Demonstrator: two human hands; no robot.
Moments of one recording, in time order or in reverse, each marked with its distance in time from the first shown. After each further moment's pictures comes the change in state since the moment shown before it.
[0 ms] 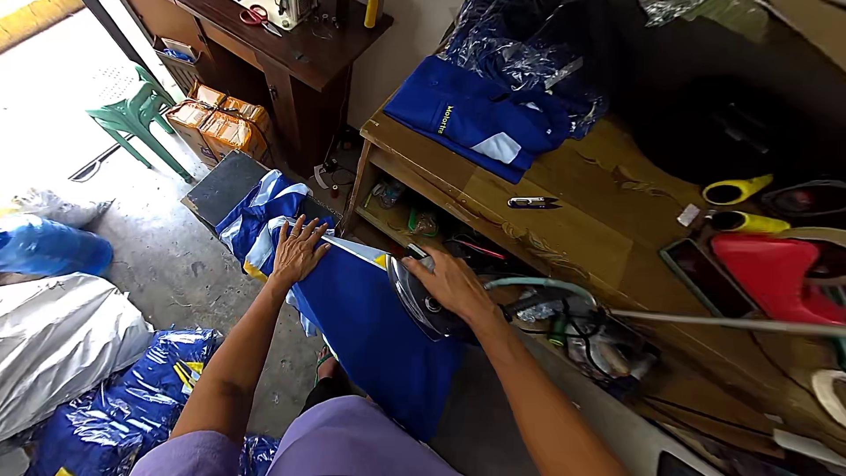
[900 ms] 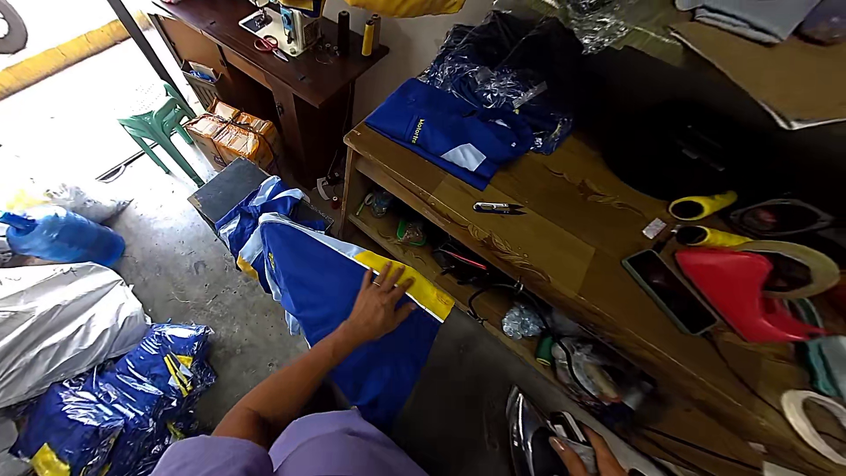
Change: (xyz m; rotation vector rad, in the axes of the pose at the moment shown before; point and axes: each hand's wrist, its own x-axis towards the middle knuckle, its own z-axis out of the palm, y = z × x) left_hand -0.051 0.261 0.034 -0.285 0.061 0.204; right_hand -0.281 0.271 0.004 0.210 0.086 0.351
